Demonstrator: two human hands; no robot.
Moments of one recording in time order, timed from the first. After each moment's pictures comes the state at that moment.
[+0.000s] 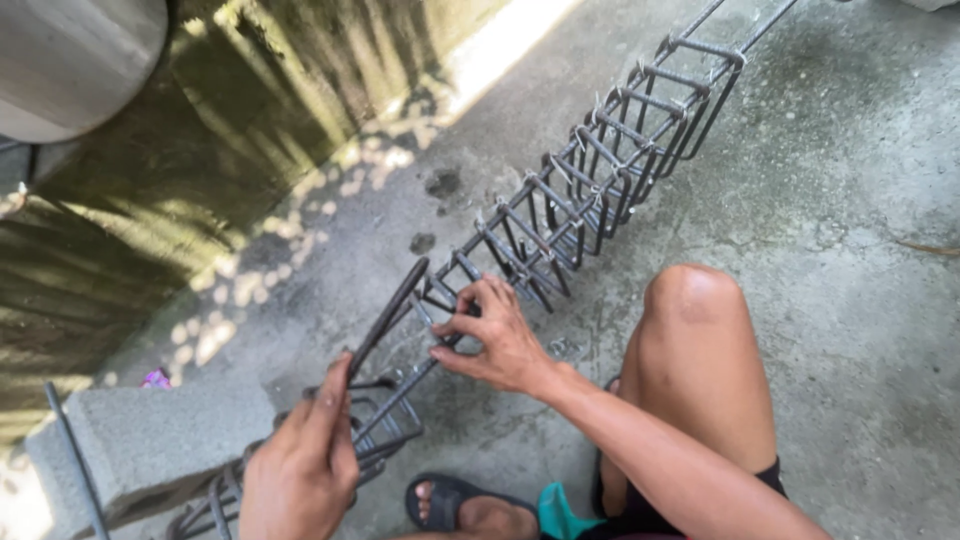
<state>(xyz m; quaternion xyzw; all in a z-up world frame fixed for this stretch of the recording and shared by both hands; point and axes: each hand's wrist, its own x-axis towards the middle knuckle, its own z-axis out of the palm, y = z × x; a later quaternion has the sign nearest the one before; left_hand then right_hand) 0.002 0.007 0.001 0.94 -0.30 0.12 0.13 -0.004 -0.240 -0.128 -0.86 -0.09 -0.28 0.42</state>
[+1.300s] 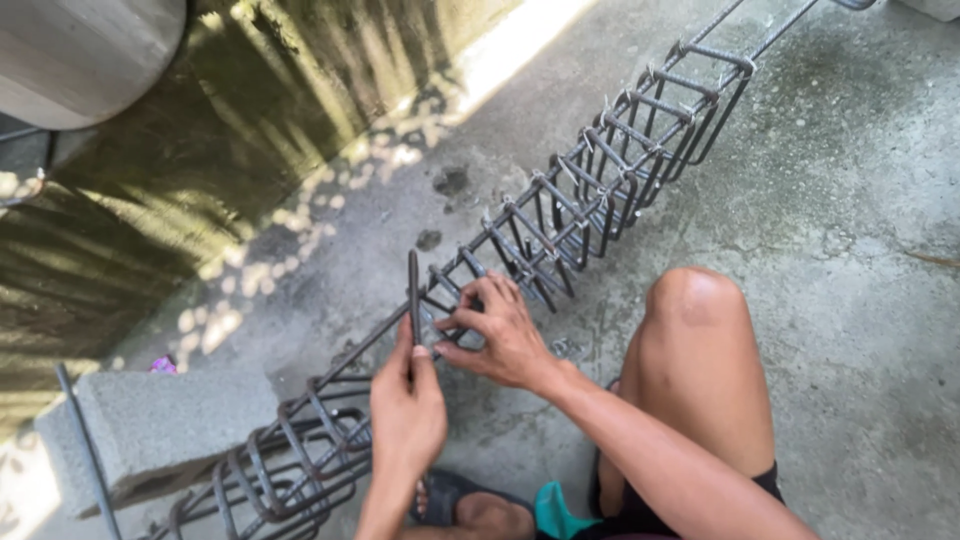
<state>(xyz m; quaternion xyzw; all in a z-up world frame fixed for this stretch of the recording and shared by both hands) -0.001 -0.077 -0.070 0.86 -0.06 -0.08 0.50 -0.005 -0.242 -0.119 -0.87 -0.09 -0.27 0.40</state>
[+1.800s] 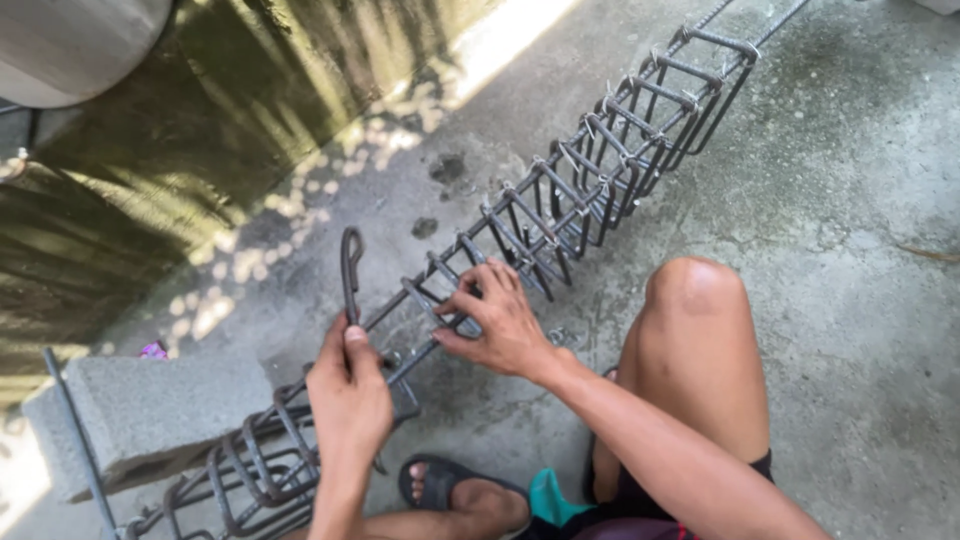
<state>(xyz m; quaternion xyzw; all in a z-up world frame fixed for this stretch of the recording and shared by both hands) 0.019 -0.048 -0.033 0.89 0.01 -0.02 0.45 -0.002 -0.240 -0.123 -0.88 -0.08 -0.27 0.39</state>
